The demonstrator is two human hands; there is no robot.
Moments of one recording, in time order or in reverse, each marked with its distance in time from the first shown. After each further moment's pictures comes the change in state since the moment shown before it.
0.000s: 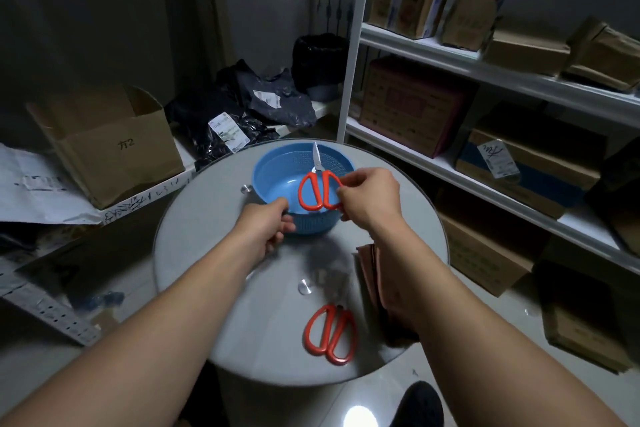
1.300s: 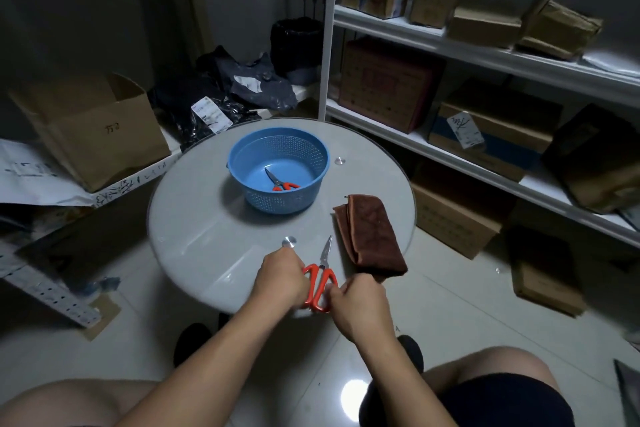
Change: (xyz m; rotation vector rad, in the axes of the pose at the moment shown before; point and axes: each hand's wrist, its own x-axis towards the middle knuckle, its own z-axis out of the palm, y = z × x) left_hand -0.110 -0.108 0.044 0.875 0.019 0.254; right_hand -0.193 0.113 -0.005 -0.317 -0.118 0.286
